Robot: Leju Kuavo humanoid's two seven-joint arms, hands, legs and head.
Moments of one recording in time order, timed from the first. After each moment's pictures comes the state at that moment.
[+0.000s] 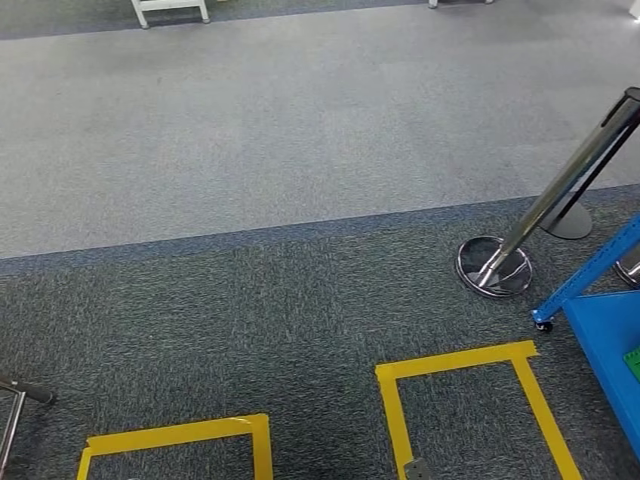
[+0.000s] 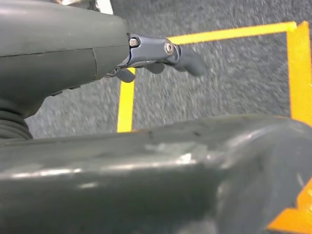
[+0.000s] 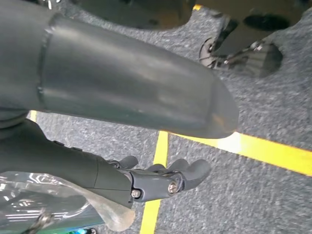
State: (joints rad) left arm -0.08 -0.17 1.17 -0.27 -1.00 0.34 -0.25; right arm -0.05 0.17 -0.88 -0.20 1.15 -0.15 -0.03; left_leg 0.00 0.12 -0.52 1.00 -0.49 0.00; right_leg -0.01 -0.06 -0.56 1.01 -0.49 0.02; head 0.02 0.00
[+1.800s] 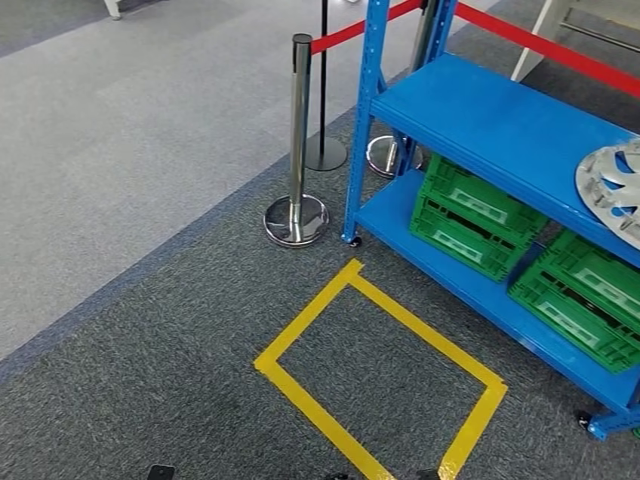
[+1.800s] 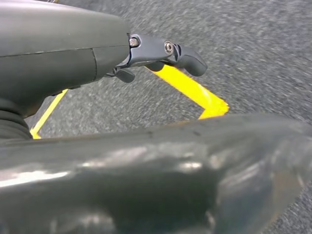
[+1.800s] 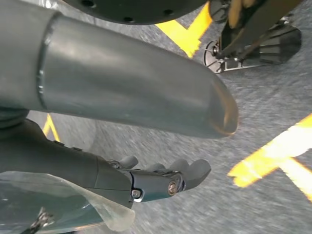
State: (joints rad) left arm -0.10 -0.20 1.06 -0.23 -1.13 0.38 -0.24; right arm -0.04 0.20 -1.00 -0.21 1.07 -0.22 0.04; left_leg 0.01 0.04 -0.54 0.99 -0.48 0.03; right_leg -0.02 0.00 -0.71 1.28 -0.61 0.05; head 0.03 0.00
